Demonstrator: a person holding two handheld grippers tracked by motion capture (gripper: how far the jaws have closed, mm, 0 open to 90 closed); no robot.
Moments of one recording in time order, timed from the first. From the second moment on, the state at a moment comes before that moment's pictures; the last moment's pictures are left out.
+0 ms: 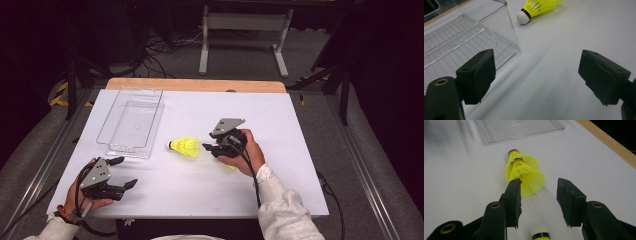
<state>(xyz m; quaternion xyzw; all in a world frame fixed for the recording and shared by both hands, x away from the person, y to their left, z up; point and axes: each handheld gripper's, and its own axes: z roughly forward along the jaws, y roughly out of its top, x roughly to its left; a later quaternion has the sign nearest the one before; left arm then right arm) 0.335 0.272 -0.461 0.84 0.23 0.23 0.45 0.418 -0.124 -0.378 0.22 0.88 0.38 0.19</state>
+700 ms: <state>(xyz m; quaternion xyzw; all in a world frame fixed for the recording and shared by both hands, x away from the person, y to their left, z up) 0.335 0.273 -0.461 0.84 0.23 0.23 0.45 0.404 -0.150 -0.378 0.24 0.85 0.42 0.23</state>
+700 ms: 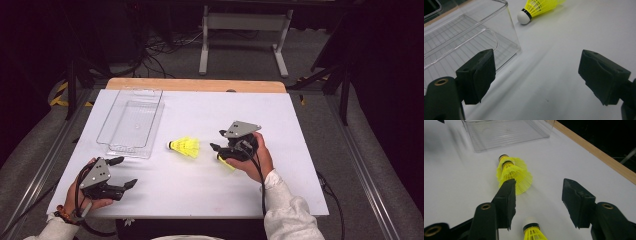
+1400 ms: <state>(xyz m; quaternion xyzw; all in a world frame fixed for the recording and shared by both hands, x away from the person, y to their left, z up) 0.335 0.274 -0.461 0.84 0.22 0.23 0.45 0.384 -0.171 -0.392 0.25 0.82 0.44 0.26</state>
